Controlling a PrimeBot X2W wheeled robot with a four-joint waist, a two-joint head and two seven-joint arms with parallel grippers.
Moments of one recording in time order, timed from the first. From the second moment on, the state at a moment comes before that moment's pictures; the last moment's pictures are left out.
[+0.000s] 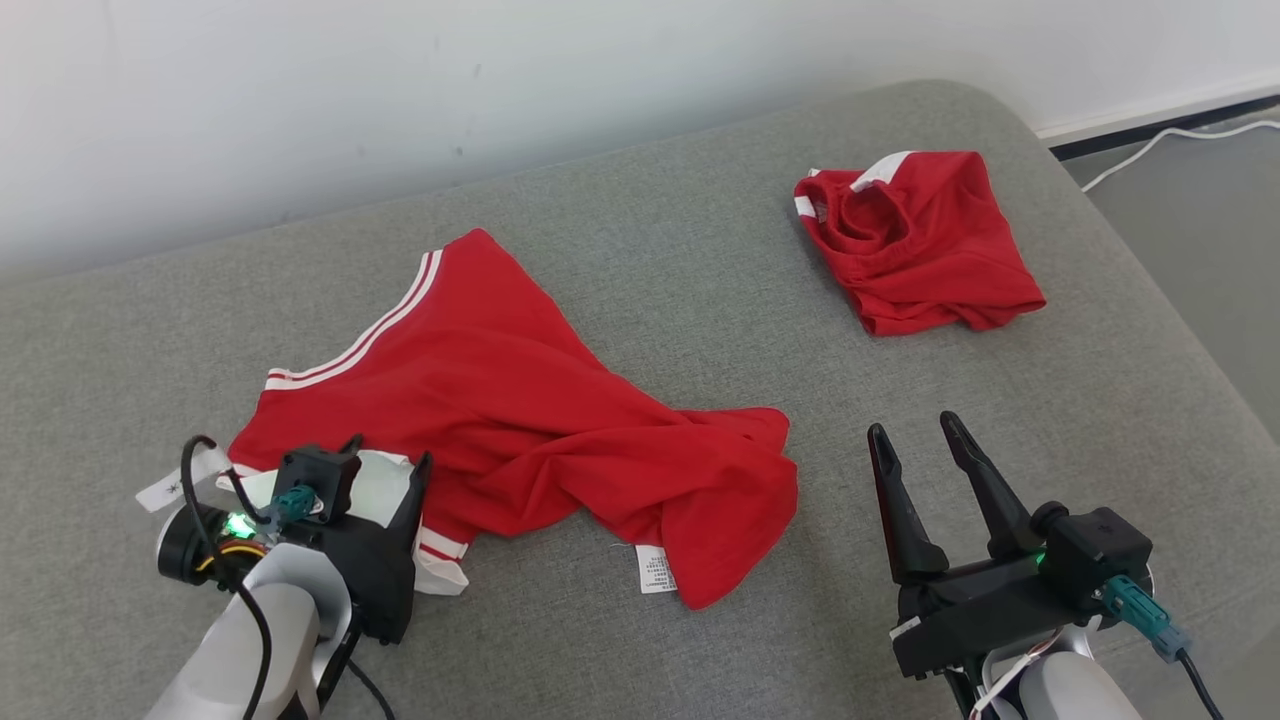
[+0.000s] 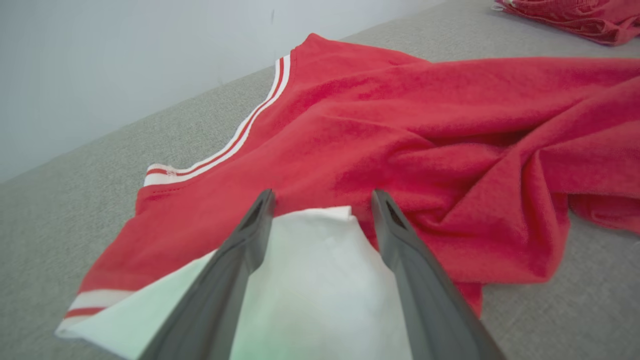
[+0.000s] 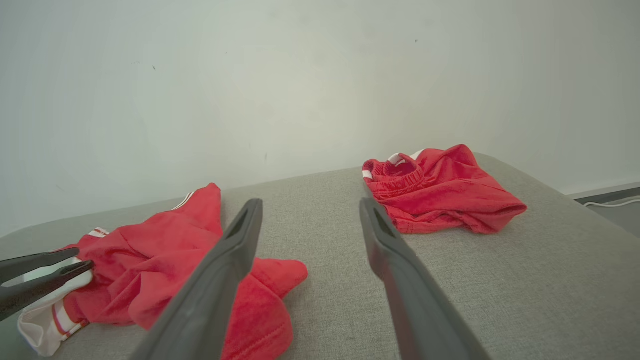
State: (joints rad) left arm -0.78 0.19 -0.62 0.95 -0.37 -0.01 -0.26; right arm -0.22 -0.17 0.35 0.14 0.29 0.13 -0.26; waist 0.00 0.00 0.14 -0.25
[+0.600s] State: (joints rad) left arm -0.79 0.16 -0.60 1.03 -0.38 -0.03 -0.26; right arm -0.23 -0.18 0.35 0.15 0.29 0.13 -0.26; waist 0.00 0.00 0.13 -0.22
